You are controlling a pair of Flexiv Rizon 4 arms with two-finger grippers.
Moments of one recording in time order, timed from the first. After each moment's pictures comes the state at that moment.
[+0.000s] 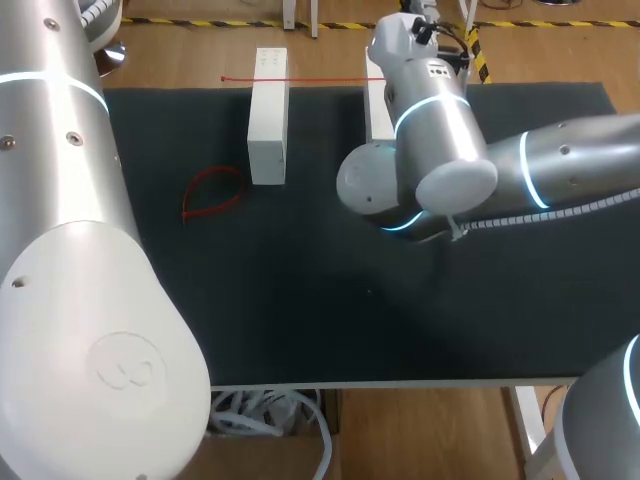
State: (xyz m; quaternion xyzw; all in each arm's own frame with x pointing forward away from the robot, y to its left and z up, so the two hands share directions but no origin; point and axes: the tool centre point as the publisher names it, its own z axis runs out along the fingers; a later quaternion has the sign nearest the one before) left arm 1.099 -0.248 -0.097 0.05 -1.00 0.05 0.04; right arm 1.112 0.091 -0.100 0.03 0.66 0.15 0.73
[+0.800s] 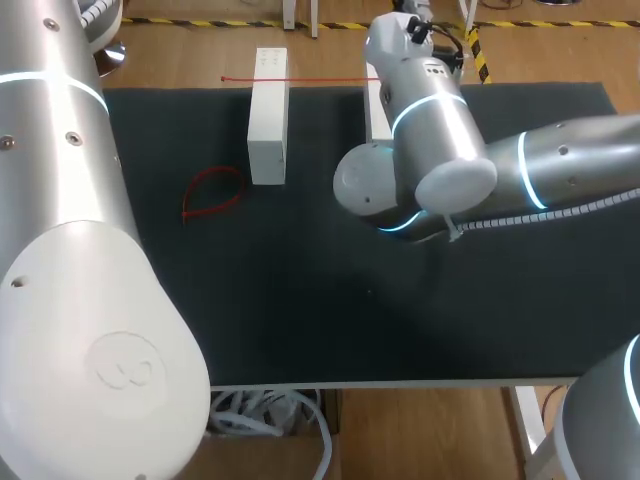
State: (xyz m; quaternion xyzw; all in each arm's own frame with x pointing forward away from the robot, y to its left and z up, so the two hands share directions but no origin) left arm 1.099 -0.248 -0.097 0.05 -1.00 0.05 0.04; right arm 1.110 0.105 -0.098 0.03 0.66 0.17 0.73
